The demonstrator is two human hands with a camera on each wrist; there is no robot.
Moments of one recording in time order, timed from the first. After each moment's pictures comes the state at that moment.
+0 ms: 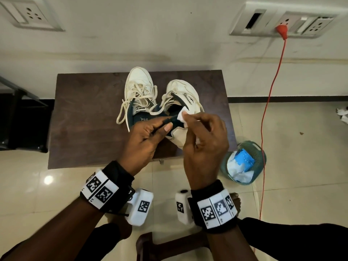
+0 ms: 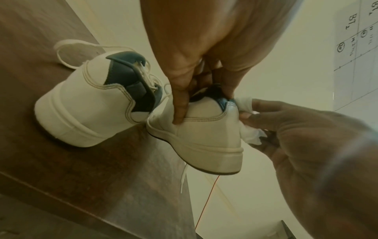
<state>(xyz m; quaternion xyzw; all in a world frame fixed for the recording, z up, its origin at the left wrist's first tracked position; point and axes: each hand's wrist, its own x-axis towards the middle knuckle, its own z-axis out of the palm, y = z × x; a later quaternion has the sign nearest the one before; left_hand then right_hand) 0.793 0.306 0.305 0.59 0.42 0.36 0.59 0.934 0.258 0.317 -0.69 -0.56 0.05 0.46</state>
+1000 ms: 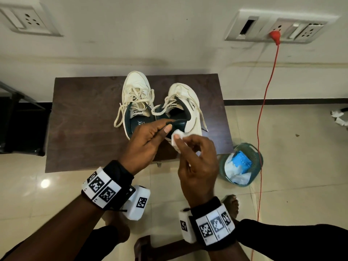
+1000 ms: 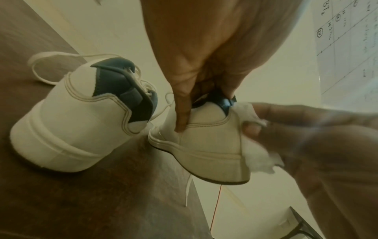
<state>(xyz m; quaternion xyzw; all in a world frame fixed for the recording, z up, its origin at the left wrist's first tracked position) 0.799 0.312 0.304 0.66 0.39 0.32 0.56 0.940 0.223 0.293 -0.65 -0.62 0.05 0.42</state>
